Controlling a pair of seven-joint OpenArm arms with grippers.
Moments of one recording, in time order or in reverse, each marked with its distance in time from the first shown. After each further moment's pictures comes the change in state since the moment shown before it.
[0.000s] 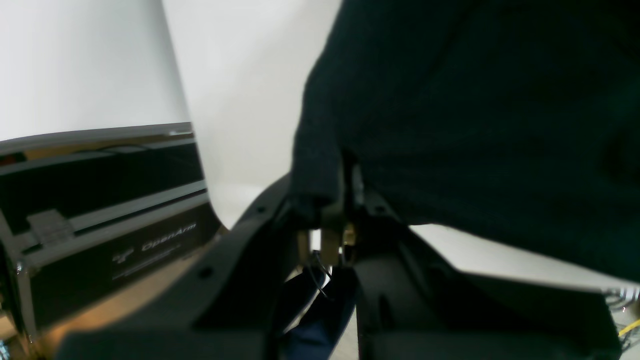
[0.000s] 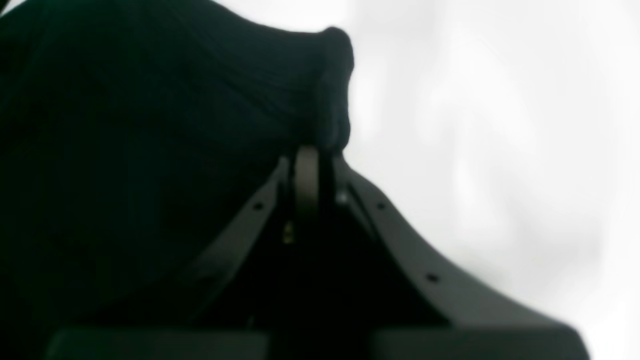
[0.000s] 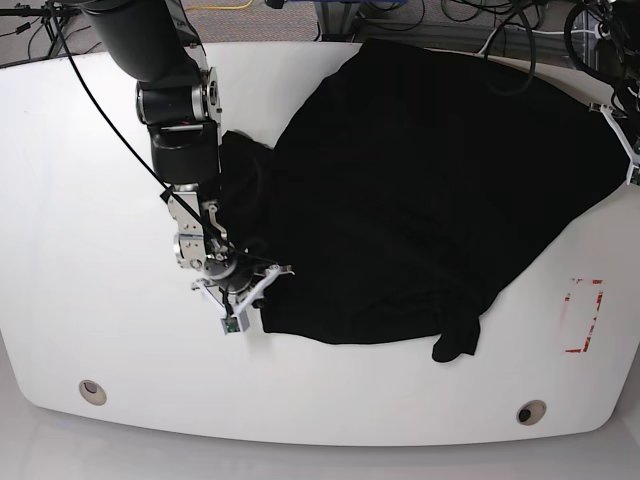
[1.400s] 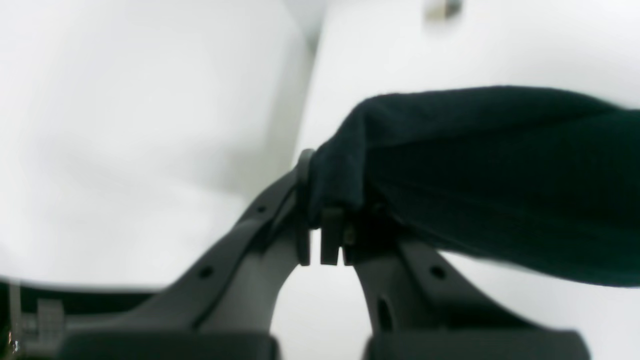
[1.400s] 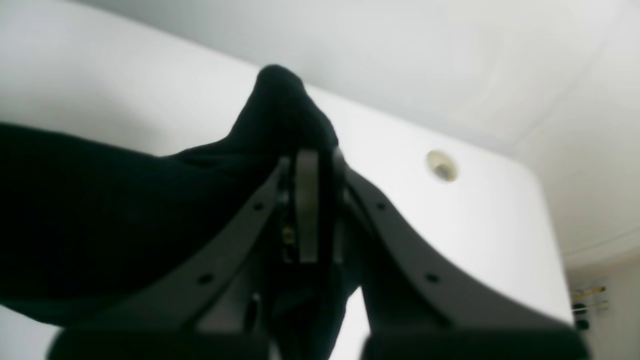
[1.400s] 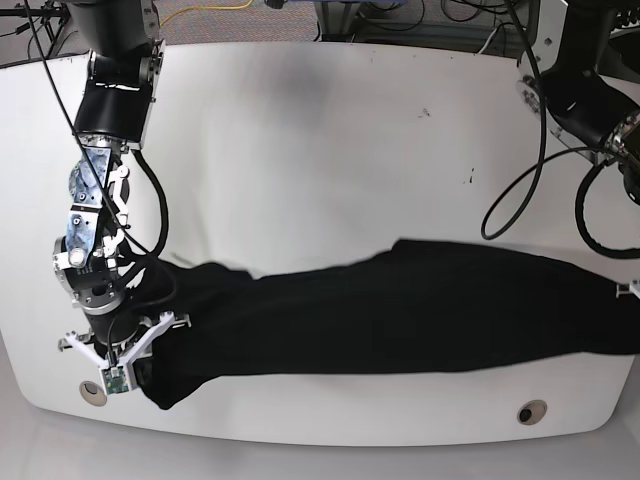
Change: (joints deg) left arm -48.2 4.9 5.1 1.7 1.9 0.4 11.6; right arm -6.4 13.0 8.1 56.3 -0.1 0.0 -25.8
